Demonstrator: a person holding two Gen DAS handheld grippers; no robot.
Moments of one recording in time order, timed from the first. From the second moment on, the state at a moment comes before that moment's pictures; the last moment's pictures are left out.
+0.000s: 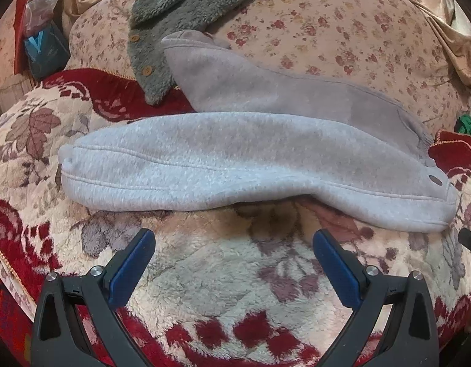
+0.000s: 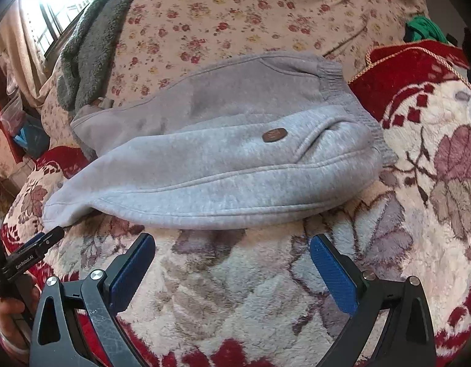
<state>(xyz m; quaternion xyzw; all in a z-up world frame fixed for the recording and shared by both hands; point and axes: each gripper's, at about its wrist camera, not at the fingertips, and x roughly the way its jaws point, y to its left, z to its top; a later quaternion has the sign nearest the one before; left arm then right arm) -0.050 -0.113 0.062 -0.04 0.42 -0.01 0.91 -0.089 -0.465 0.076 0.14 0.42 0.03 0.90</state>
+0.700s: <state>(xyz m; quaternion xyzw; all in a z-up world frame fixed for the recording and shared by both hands) -0.030 -0.070 0.029 -0.14 0.45 0.02 0.88 -0.068 -0.520 0.039 0.29 0.43 0.02 0.85</state>
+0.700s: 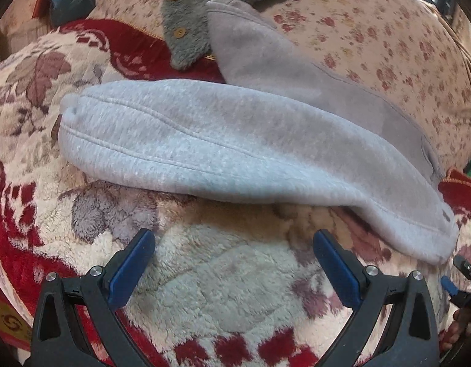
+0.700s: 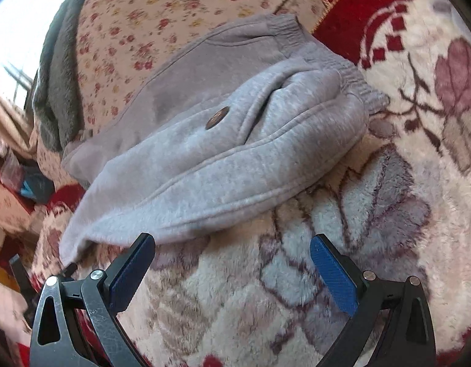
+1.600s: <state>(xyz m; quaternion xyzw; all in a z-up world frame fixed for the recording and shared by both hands) 0.034 -0.036 0.022 -0.18 0.41 0.08 0.89 -0.027 -0.560 0.032 0.38 0.37 0.01 0.85</state>
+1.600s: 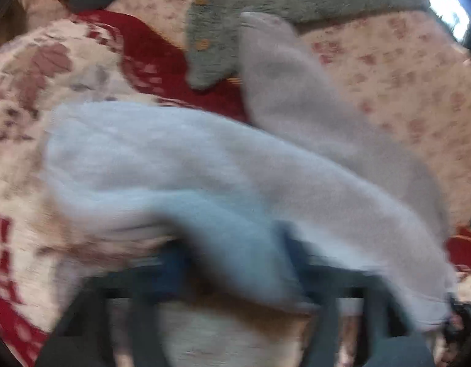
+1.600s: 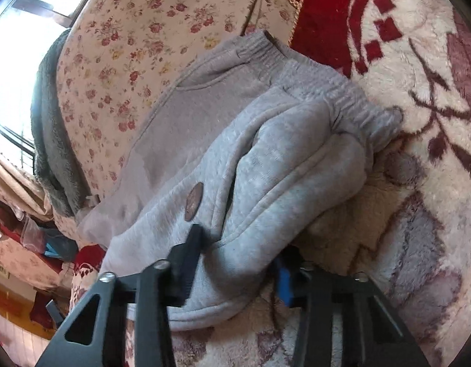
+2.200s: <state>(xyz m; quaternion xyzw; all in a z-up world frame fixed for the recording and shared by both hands) -0.009 -0.013 0.062 -0.19 0.39 0.02 0.90 -0.064 -0.550 0.075 0.31 0.35 0.03 0.88</state>
